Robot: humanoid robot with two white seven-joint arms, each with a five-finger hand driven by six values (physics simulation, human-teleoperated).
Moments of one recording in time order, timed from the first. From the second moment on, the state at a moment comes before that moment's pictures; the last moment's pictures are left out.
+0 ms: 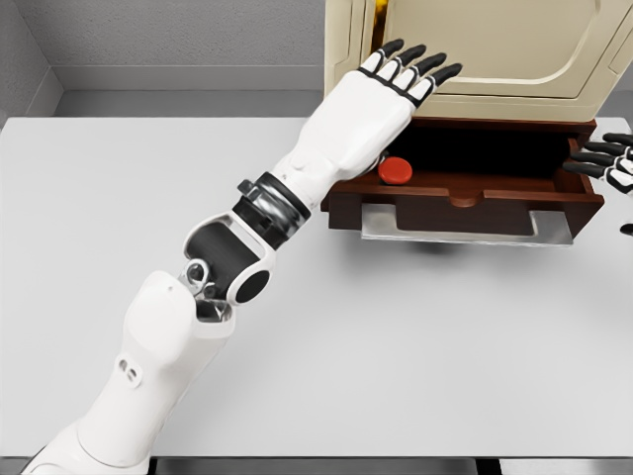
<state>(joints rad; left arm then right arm) -0.47 0.00 -0.52 -1.79 -1.12 -0.10 -0.23 0.03 -1.33 0.22 -1.63 0.42 -0.61 -0.28</state>
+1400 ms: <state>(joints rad) -0.51 0.00 -0.59 -1.79 -1.15 -0.11 -0.24 0.04 -1.34 0.22 -1.60 0.42 -0.61 -0.28</state>
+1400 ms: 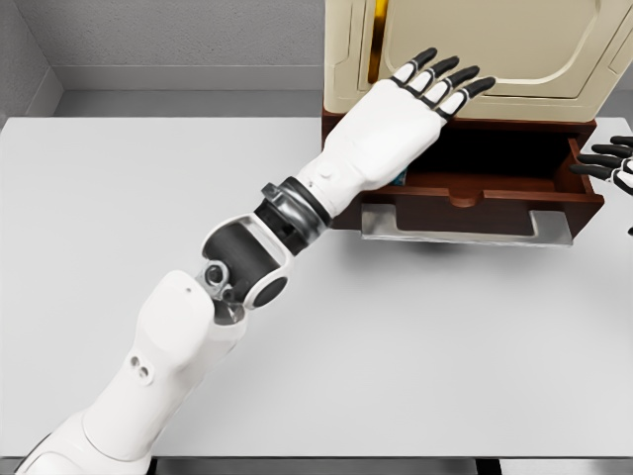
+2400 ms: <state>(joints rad) -0.08 0.61 0.07 -1.71 -0.45 -0.61 -0.24 0.04 -1.33 0.22 -1.59 0.41 -0.61 -0.29</state>
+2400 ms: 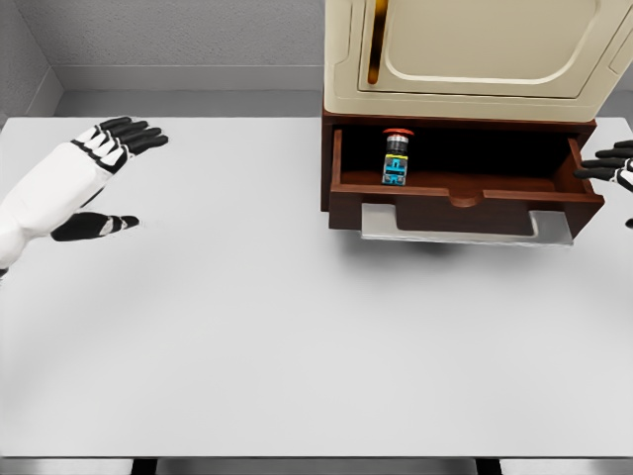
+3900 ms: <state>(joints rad) -0.06 0.52 0.12 -1.55 -0.44 -0.61 -0.24 0.04 -1.30 0.21 -1.64 0.38 -0.60 -0.30</state>
